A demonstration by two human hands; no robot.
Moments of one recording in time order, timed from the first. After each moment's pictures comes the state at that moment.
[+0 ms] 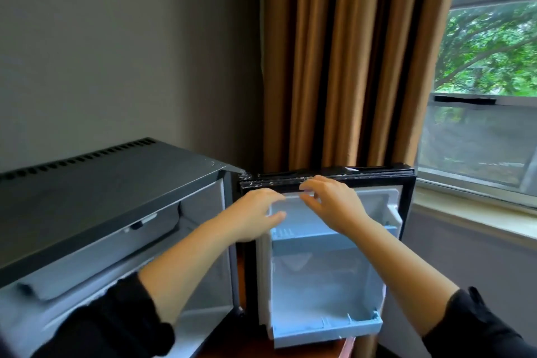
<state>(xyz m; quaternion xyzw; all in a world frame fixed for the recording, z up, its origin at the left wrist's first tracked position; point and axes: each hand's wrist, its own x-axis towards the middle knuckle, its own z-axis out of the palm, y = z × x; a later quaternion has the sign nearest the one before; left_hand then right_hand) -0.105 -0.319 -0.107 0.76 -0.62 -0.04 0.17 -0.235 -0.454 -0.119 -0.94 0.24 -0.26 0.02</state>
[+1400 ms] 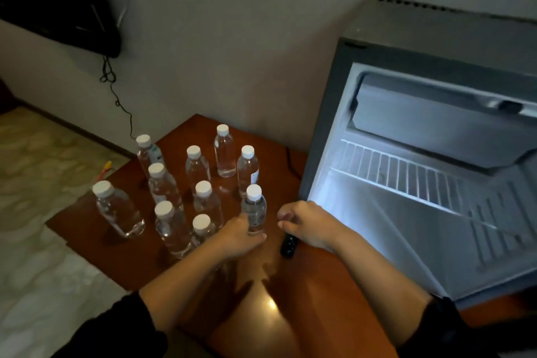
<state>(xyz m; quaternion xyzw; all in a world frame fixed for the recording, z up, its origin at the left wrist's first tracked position) -0.145 -0.007 -0.381 0.89 0.16 -0.14 0.40 -0.053 -0.155 -0.348 -0.87 -0.38 0.23 0.19</state>
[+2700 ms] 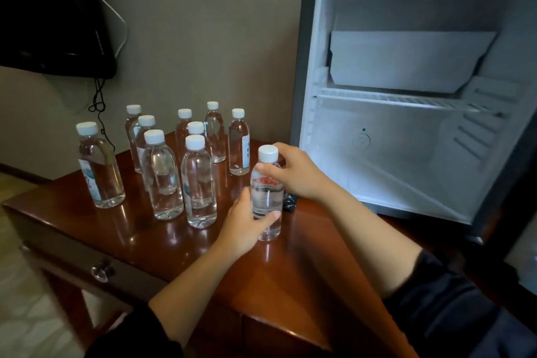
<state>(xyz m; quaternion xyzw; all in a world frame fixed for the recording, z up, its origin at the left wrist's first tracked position) -0.195 -0.052 -0.555 0.84 0.07 0.21 0.49 -0.125 -0.164 -0.458 -0.81 -0.42 -0.04 0.41</state>
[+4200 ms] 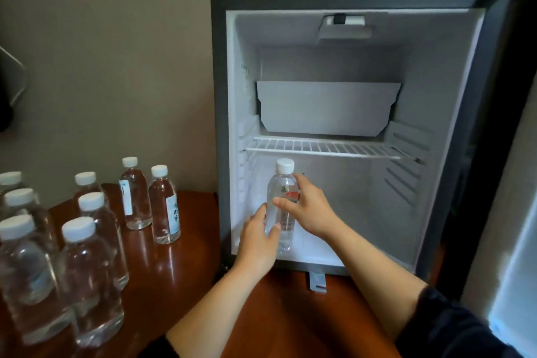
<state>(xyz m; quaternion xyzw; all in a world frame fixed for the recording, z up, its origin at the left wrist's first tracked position) -0.064 -0.156 -0.497 0.83 0.03 0.19 0.53 -0.016 -0.267 -0.447 -0.84 -0.26 -0.13 0.45</state>
